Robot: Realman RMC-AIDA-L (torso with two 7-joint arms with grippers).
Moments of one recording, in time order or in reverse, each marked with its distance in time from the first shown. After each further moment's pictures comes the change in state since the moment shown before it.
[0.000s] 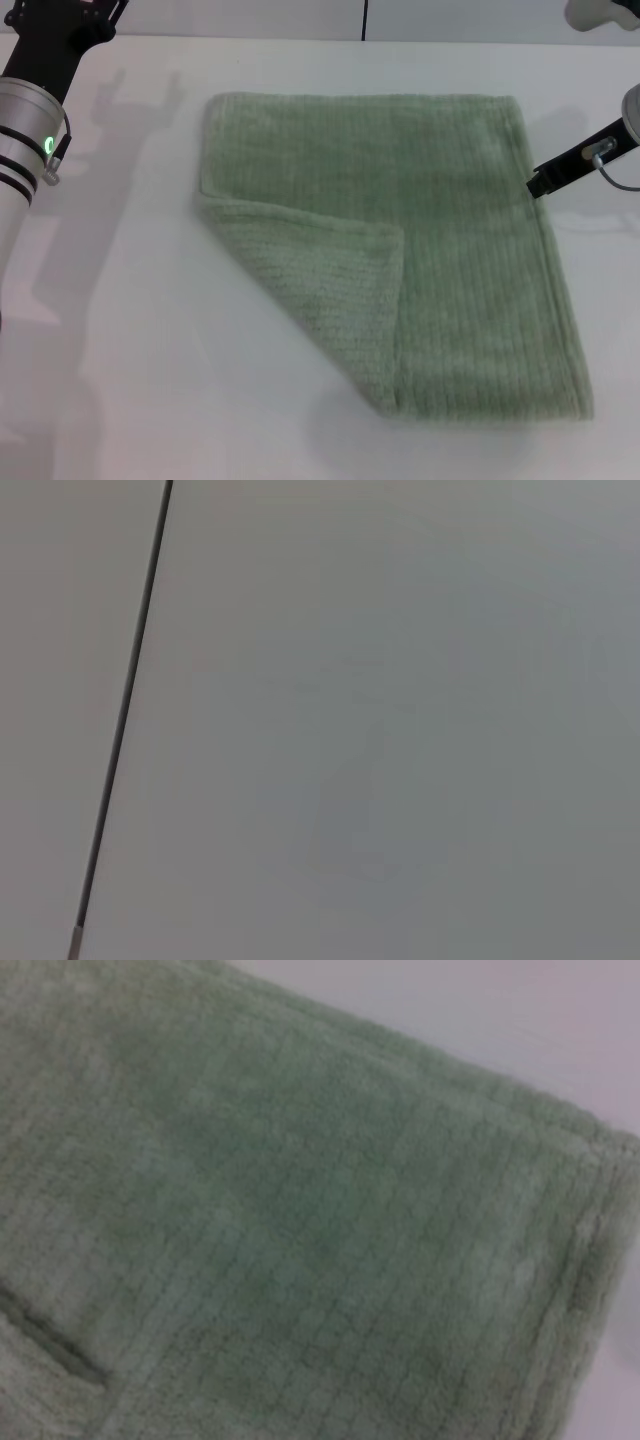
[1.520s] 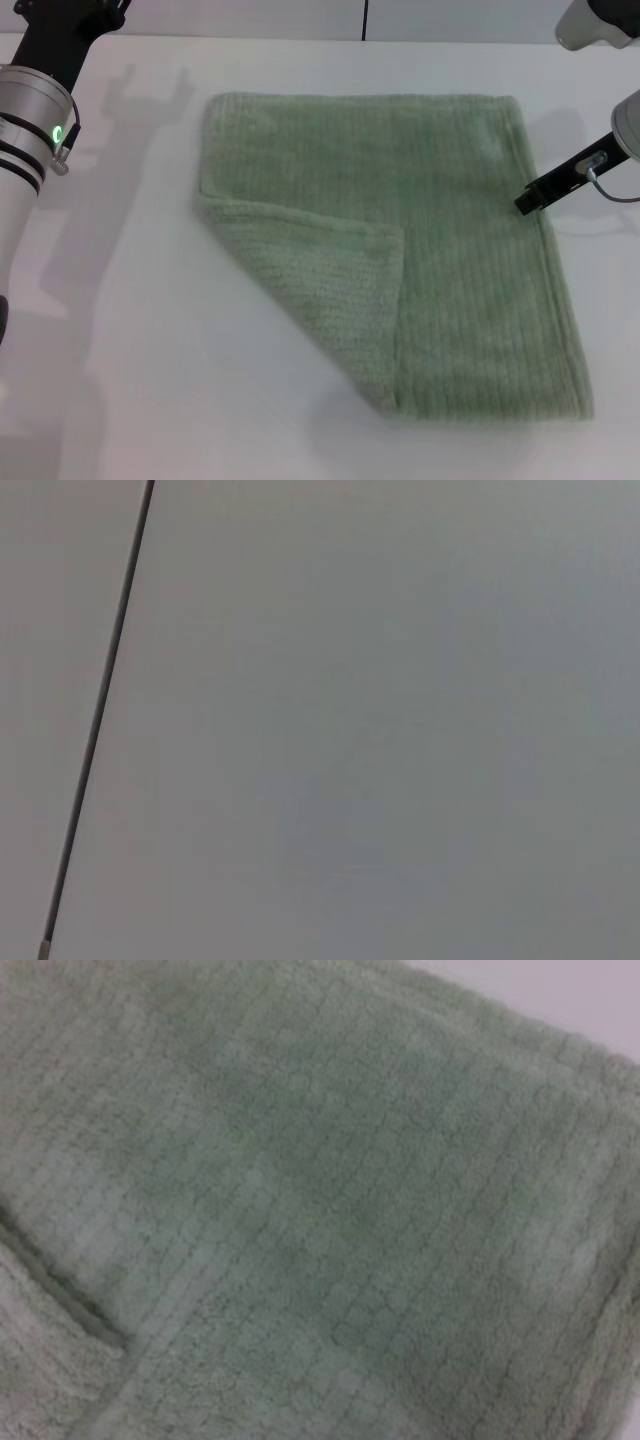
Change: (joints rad) left arm -0.021 -0.002 0.000 0.000 0.000 0.000 -0.017; right arm 0.133 -0.052 0.134 0.351 0.016 0.094 -0.210
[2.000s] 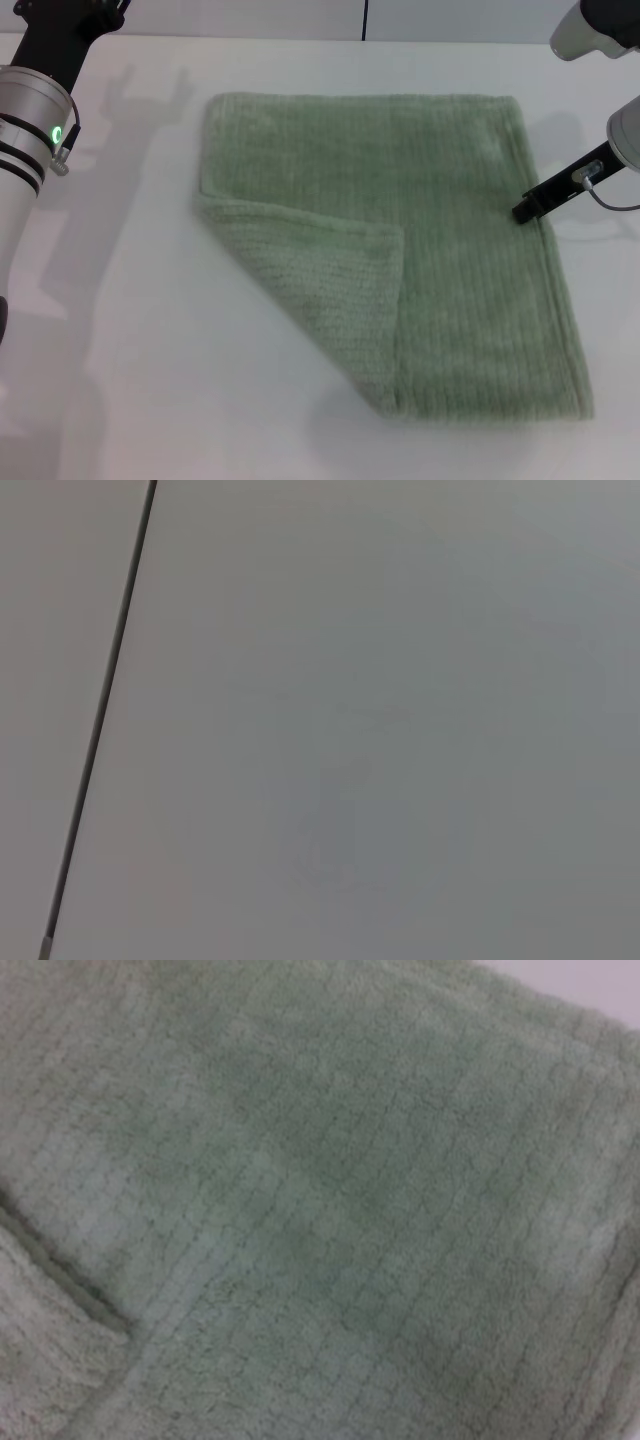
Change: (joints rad) left arm 0.001 0.000 0.000 0.000 0.000 0.000 -0.007; right arm 0.002 0.004 -0.005 0.023 0.000 0.012 -0.001
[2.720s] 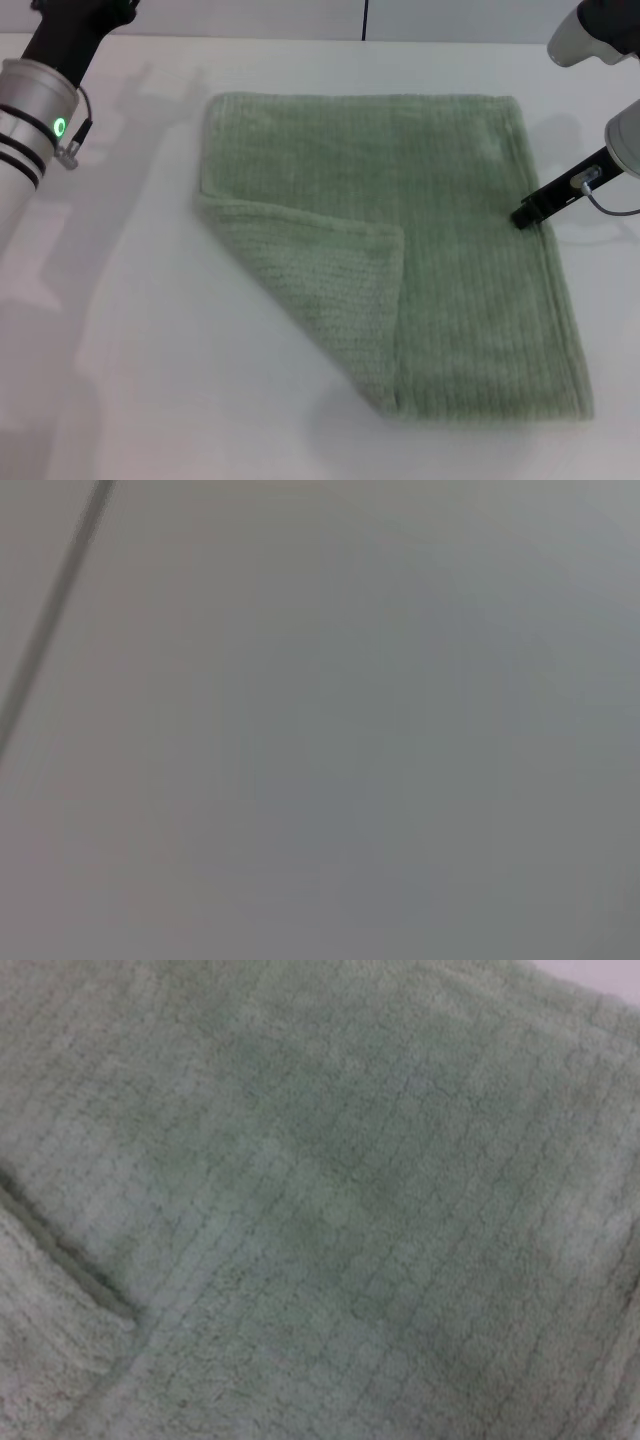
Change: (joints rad) left arm 0.003 0.010 0.082 0.029 0.011 -0.011 -0.160; right arm 0.002 0.002 0.004 0.016 -0.002 0.004 -0.013
